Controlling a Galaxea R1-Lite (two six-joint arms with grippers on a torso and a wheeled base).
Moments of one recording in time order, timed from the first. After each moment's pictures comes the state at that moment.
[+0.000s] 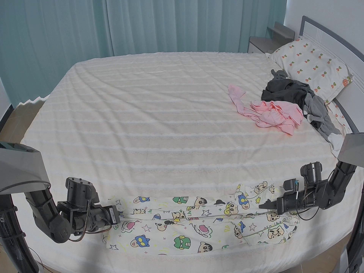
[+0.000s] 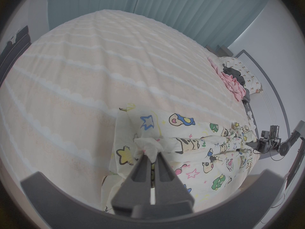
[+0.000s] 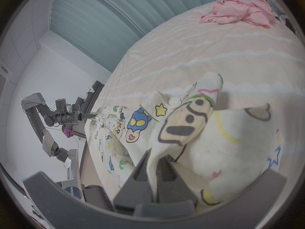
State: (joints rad) left arm -0.26 2.06 -0.30 -0.99 -0.07 -0.48; right arm 0.04 2.20 -0.54 -0.76 0.73 -0.04
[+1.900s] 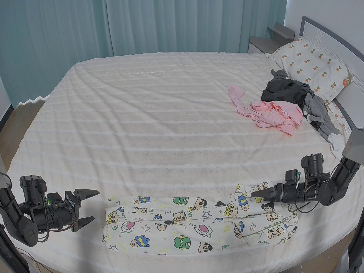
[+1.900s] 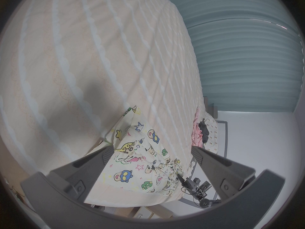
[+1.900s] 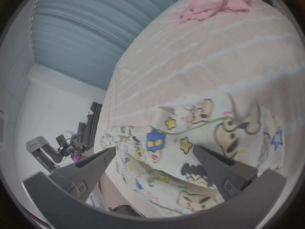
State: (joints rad) left arm 0.09 1.86 -0.07 -1.19 -0.56 -1.08; right arm 0.08 2.11 -0.56 -0.77 0.68 0.34
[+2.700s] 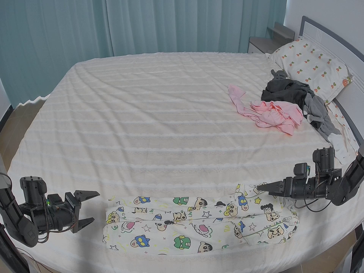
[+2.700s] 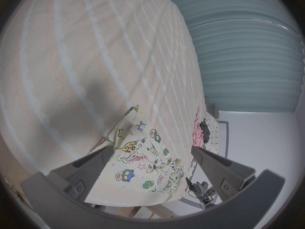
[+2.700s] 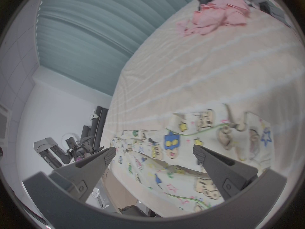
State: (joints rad) left arm 0.09 1.87 -0.06 -1.19 -0.56 -1.07; right arm 0.08 1.95 -0.50 -0.76 0.70 0.38
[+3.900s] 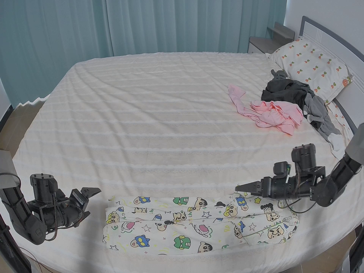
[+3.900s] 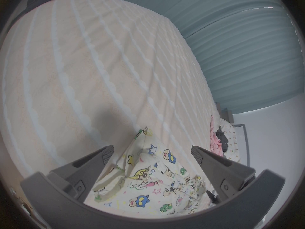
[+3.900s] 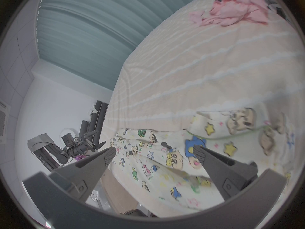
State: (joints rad) left arm -0.01 1.92 -0.13 -1.18 -0.25 -1.00; right arm 0.28 2.01 -0.61 -0.74 0.57 0.47
